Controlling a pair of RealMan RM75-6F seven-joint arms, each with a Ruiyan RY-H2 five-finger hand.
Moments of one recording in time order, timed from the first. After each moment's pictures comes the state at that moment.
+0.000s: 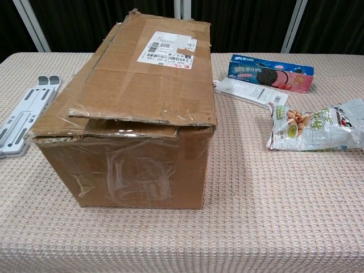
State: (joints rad) left arm -0.10 -1.14 -0.02 -1.62 1.54 1.48 0.11; right arm 0.58 -0.81 0.25 -2.07 -1.65 1.01 -0.04
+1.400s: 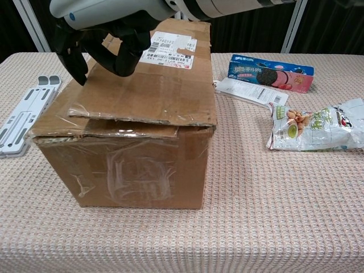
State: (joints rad) left arm -0.07 -1.13 -0.02 -1.60 1.50 1.49 0.09; right arm 1.46 -1.27 0.14 -2.01 -0.73 0.78 -0.73
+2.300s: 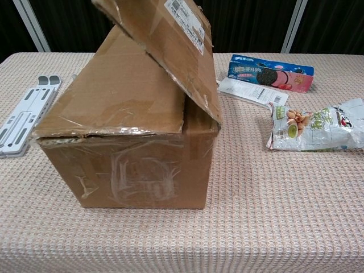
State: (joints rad) left arm -0.08 -1.13 -0.01 -1.59 1.49 1.45 0.07; right arm 1.34 -1.00 0.17 -2.17 -0.86 0.86 -0.55
